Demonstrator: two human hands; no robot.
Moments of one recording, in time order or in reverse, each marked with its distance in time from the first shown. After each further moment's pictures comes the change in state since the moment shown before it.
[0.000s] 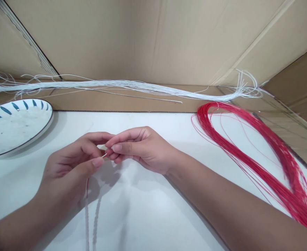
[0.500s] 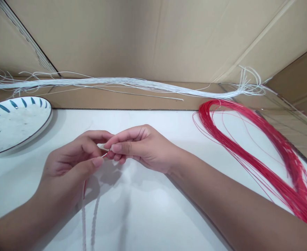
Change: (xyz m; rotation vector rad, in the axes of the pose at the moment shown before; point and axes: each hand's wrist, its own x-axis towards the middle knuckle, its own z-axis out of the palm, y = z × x) left_hand 0.000 0.001 0.000 0.015 -0.010 -0.005; right_hand 0.000 -0.001 0.002 -0.040 0.016 0.032
